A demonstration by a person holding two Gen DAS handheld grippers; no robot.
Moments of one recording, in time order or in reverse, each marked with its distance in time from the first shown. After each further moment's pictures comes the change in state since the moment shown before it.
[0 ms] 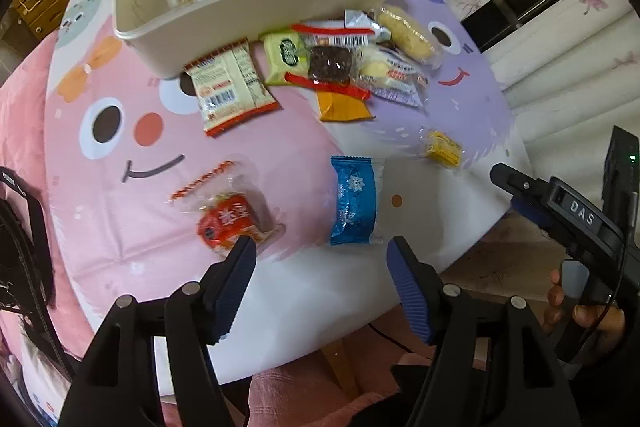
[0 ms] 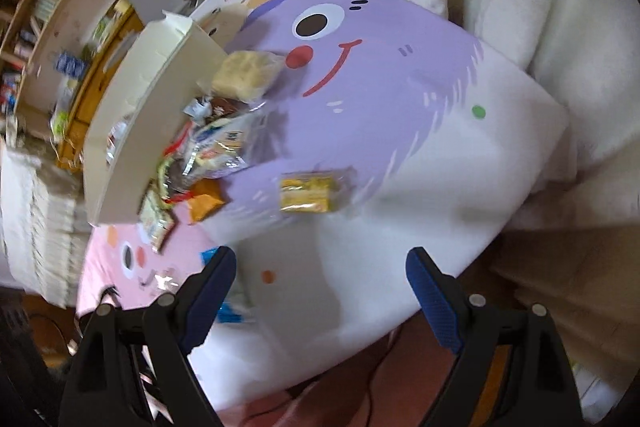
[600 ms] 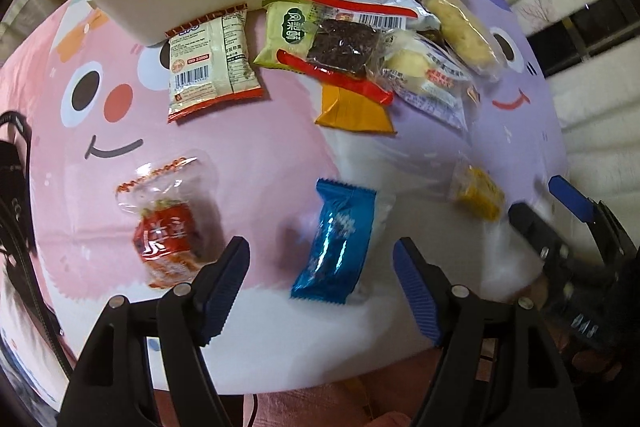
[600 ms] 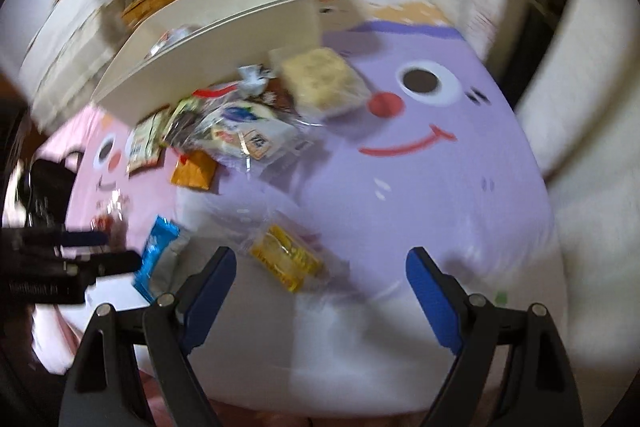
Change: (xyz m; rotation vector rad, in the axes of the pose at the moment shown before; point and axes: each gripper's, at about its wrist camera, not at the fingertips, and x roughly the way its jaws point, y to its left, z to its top) left arm 0.067 -0.029 0.022 -0.216 0.009 0.120; right arm 0.031 0.023 0.035 -0.692 -0.042 0.023
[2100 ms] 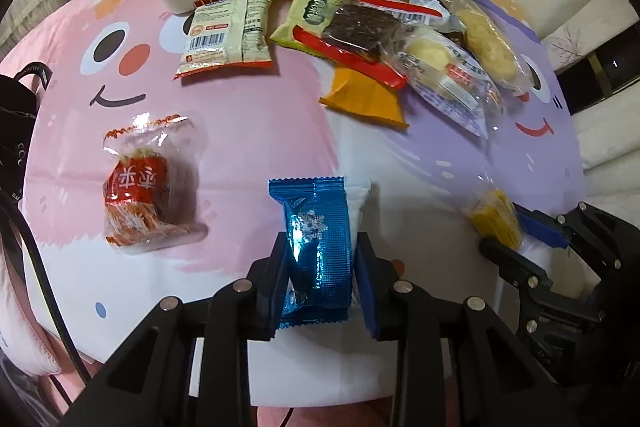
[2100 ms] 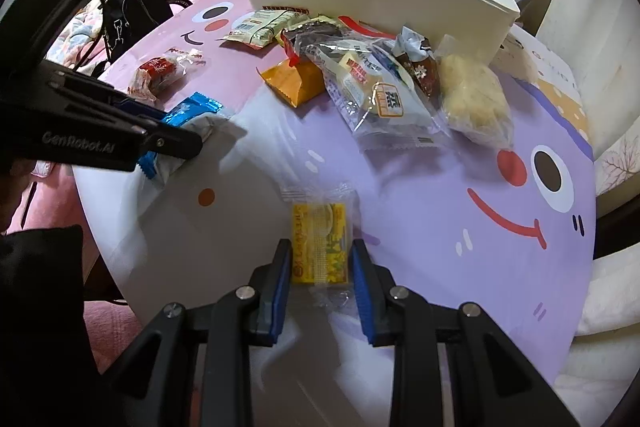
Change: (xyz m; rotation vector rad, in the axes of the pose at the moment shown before) left arm 0.031 -0.012 -0.029 -0.157 -0.113 0.049; right arm 0.033 0.025 -0.014 -0.635 0.054 0.167
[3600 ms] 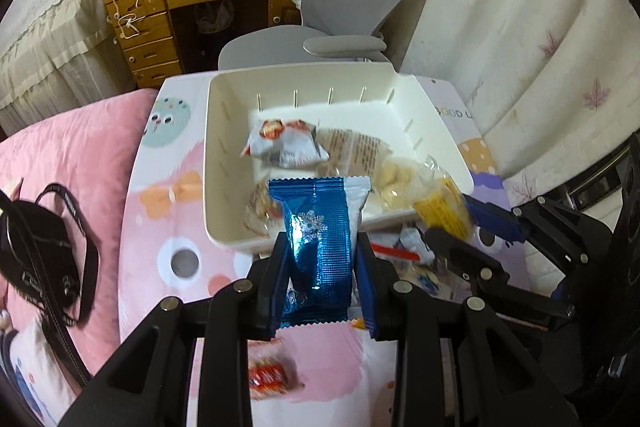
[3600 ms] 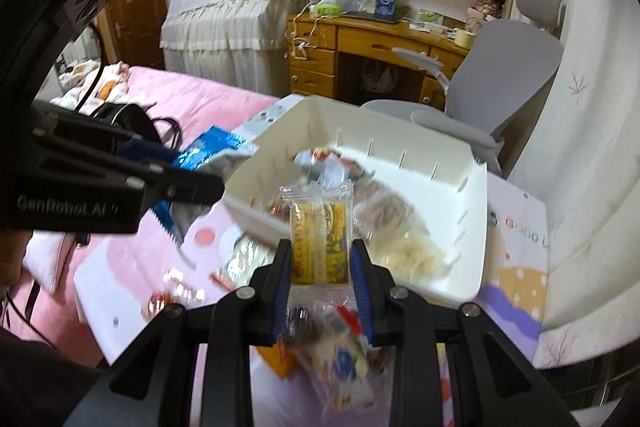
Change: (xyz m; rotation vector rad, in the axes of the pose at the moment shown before) left arm -0.163 0.041 0.169 0.099 -0.279 -0.038; right arm -0.078 -0.010 0.192 0.024 -0.310 -0.058
